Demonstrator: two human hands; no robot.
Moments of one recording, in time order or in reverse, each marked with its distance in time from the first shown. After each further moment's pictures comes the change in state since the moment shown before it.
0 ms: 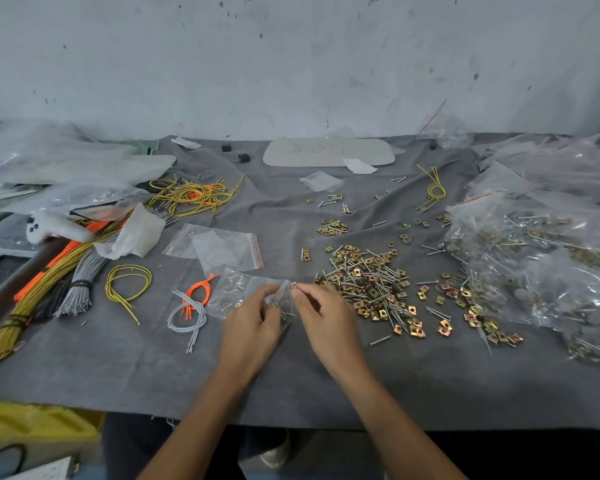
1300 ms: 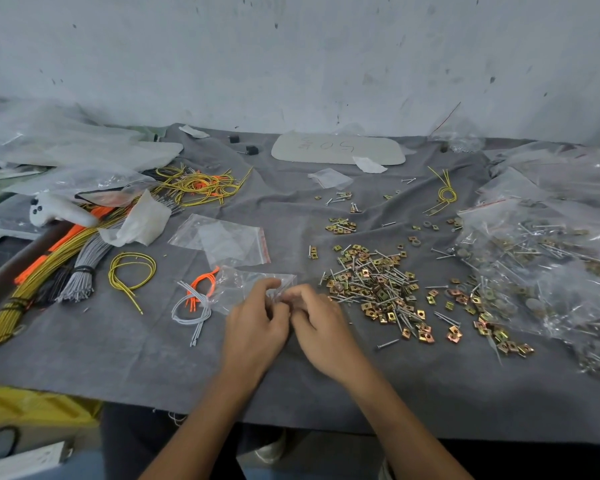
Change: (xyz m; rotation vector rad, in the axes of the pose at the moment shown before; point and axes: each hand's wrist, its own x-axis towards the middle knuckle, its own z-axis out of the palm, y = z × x) left_hand -0.001 -0.009 0.006 0.034 0.139 0.016; right_hand -0.005 -0.006 0.005 -0.078 -0.302 -0.100
